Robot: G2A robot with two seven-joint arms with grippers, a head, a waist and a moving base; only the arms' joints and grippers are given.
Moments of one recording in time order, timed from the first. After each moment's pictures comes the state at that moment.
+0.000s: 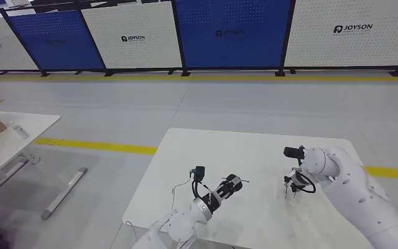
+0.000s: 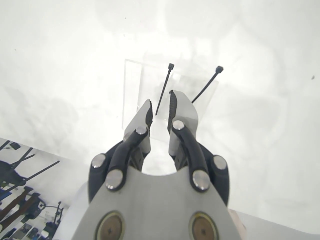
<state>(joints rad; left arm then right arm) 1.50 -1.21 -1.02 -1.75 -0.02 -0.04 -0.09 -0.60 -1.16 0.67 -1.04 -0.54 0.34 1.31</state>
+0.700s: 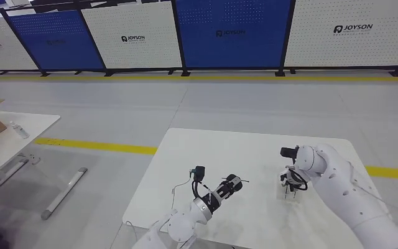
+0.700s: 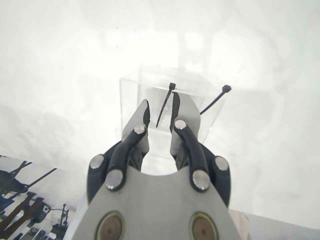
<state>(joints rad) 1.50 -1.21 -1.02 -1.75 -0.02 -0.04 -0.09 -0.56 -1.26 0.66 -0.88 -0.60 0.34 1.31</state>
